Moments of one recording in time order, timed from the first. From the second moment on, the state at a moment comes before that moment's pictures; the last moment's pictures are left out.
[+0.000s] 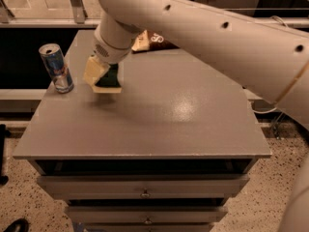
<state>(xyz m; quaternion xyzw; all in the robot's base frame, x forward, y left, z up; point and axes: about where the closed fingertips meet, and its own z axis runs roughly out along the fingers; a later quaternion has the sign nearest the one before) 0.621 0.121 0.893 -0.47 0.83 0.10 0.28</state>
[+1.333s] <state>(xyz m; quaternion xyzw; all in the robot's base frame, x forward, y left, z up) 0.654 0.163 0.858 -0.46 0.84 0.15 0.26</state>
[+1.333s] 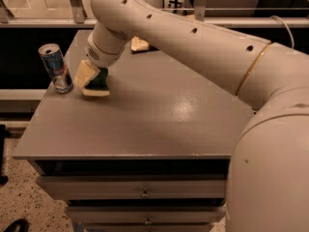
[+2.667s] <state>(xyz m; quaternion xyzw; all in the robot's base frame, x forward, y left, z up) 0.613 0.106 0.892 -0.43 0.82 0.22 0.31</state>
